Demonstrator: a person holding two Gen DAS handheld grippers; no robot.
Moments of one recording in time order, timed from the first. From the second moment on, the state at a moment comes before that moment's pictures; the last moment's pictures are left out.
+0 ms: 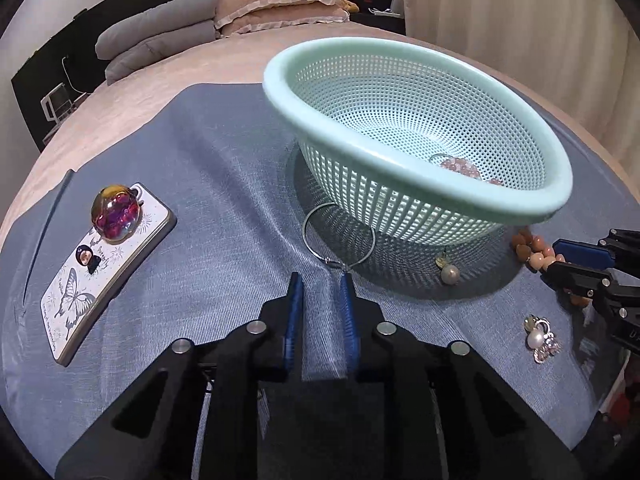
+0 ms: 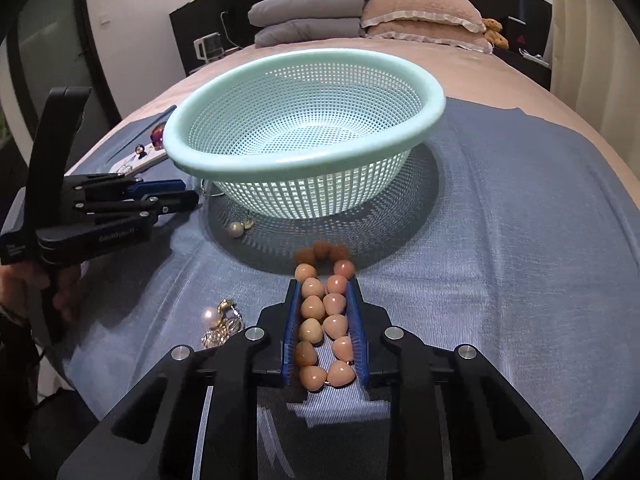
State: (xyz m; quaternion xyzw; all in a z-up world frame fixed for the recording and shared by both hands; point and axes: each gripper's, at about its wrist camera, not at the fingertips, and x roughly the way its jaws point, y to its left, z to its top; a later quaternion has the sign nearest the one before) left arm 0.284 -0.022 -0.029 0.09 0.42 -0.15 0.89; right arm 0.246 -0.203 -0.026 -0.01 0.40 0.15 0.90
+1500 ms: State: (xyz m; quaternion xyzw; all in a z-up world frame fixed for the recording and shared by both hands) left arm 0.275 -0.014 -0.009 0.09 0.41 -0.20 0.88; right arm 0.205 -0.240 0.008 0.04 0.35 0.16 0.92
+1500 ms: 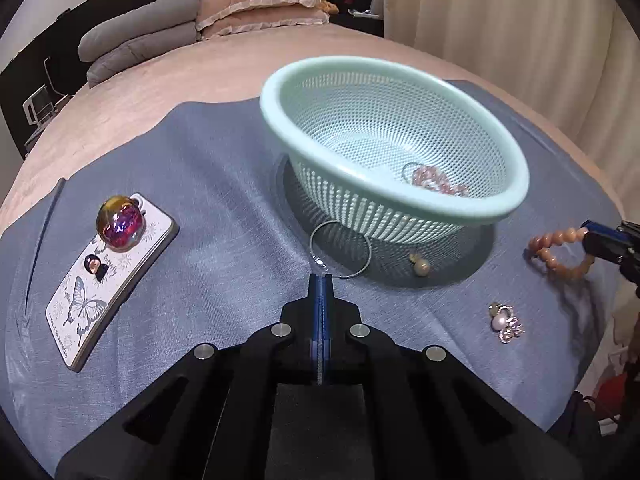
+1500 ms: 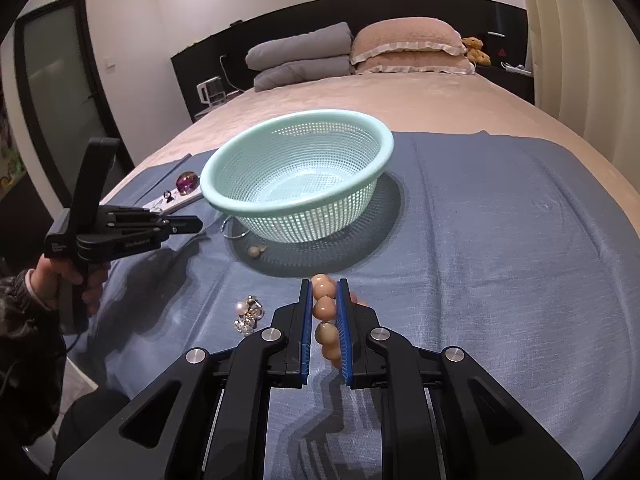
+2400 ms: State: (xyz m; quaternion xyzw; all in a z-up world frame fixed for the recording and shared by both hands) left arm 0.322 -0.045 -0.040 0.14 0.41 -0.20 0.88; right arm 0.217 -0.248 0.003 0.05 0.36 0.16 0.92
